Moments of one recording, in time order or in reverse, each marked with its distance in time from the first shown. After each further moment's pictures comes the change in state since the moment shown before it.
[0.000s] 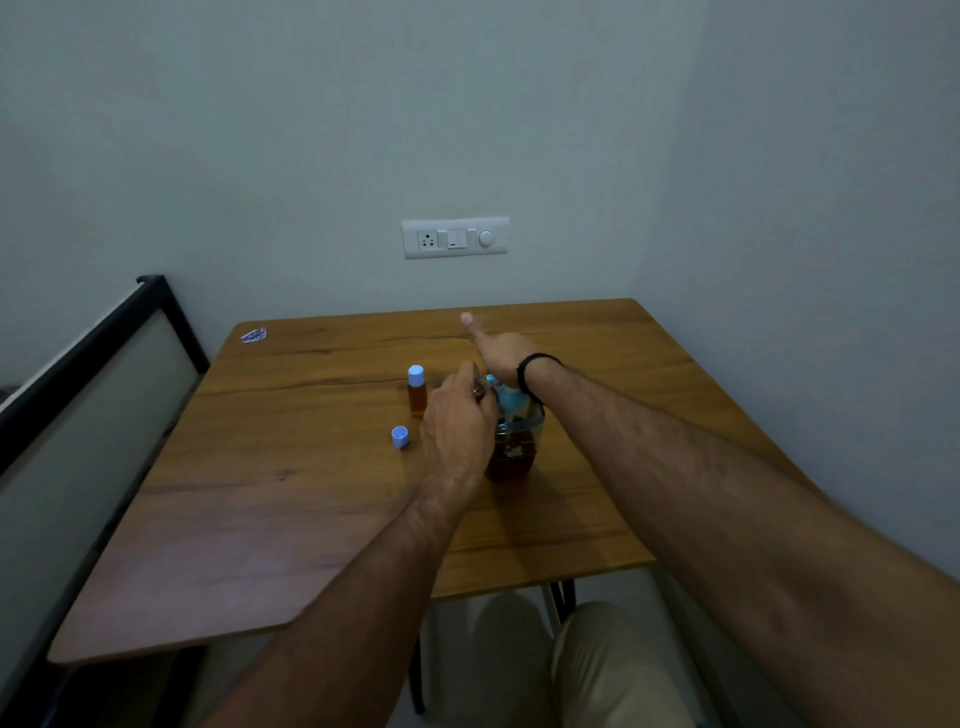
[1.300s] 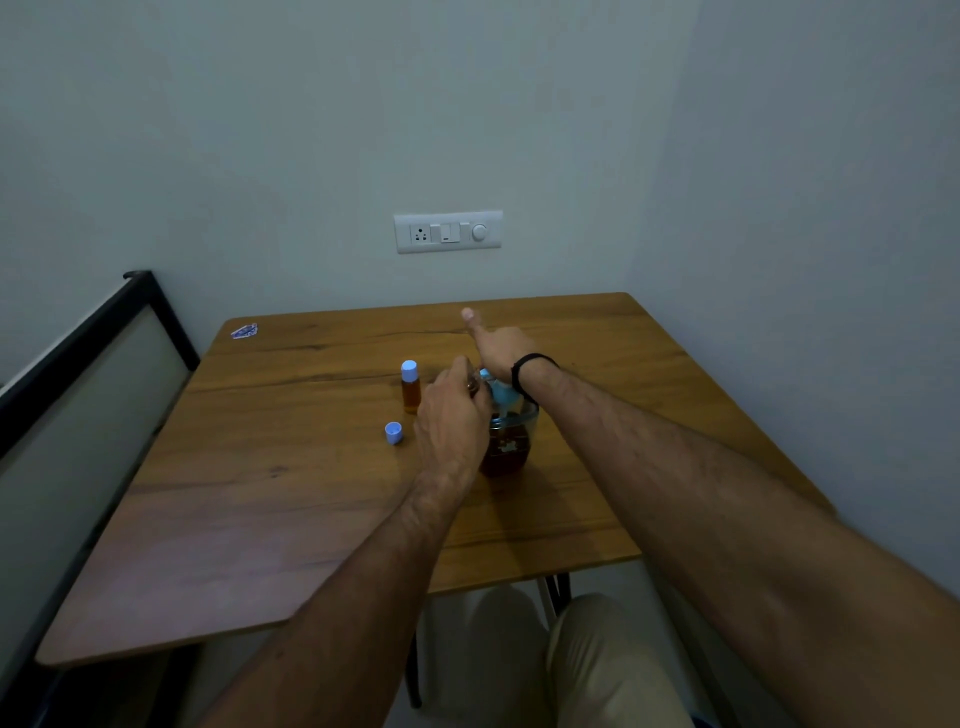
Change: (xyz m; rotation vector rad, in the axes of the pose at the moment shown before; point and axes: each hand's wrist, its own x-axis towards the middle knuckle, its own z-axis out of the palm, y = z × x) left_hand 0.000 0.003 -0.003 0.008 -0.006 -0.026; right_hand 0.001 0.007 0.007 0.061 0.076 -0.014
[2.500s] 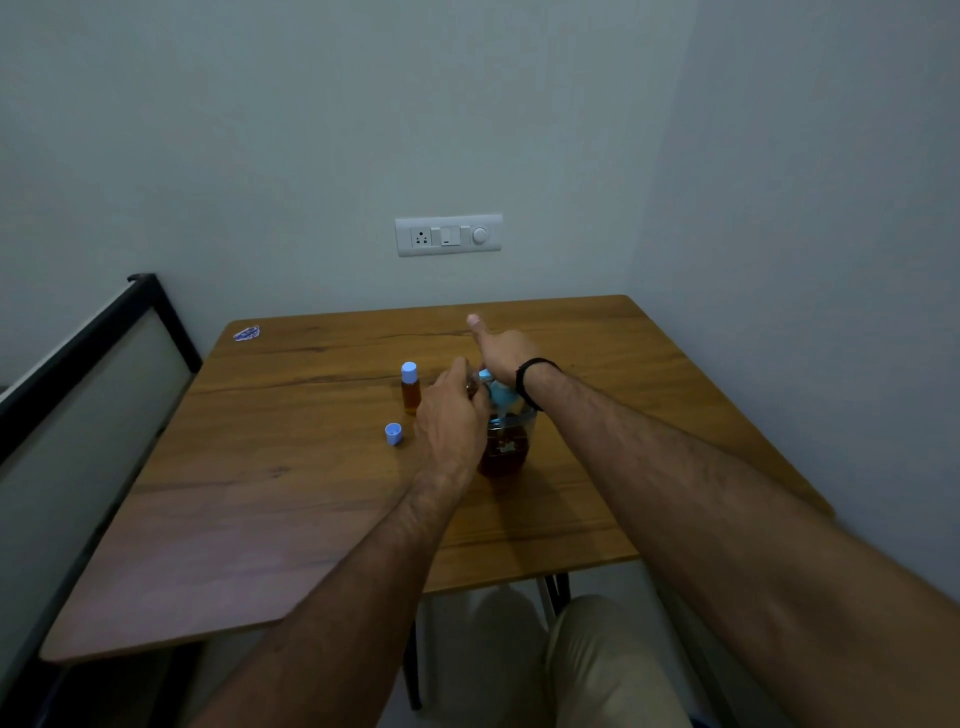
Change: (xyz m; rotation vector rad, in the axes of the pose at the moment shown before) left_hand 0.002 -0.001 0.001 -0.039 -0.012 0.006; right_hand 0.013 0.009 0.002 0.086 -0.015 0.022
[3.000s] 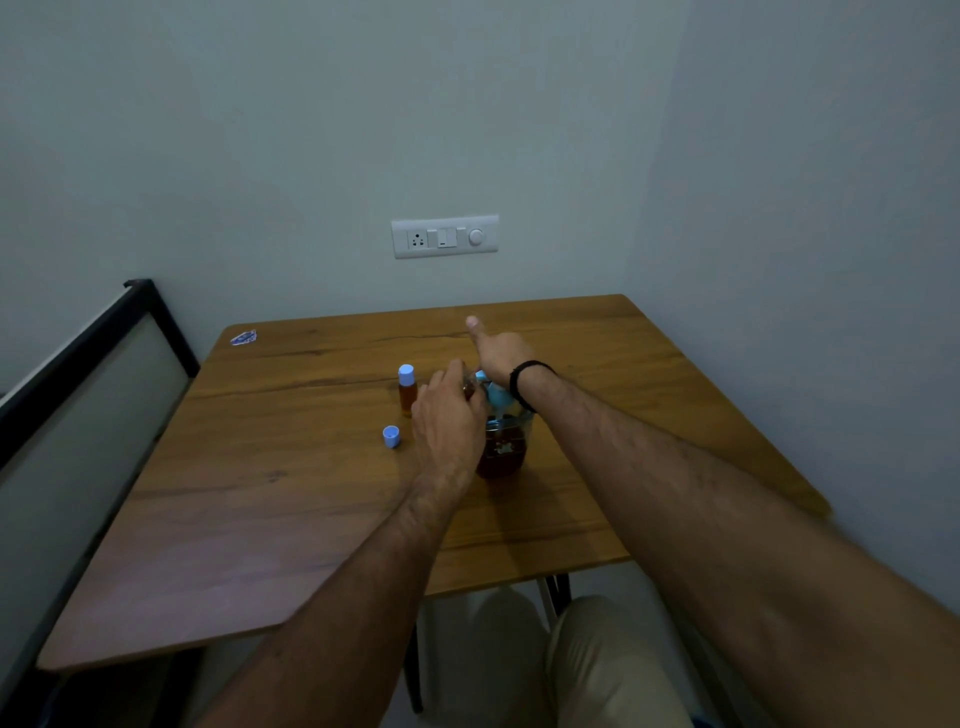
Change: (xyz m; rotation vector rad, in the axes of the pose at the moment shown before) left_hand 0.004 -0.008 0.011 0.067 0.044 0.038; right_hand -0.001 0.002 0.000 0.032 0.039 -0.018
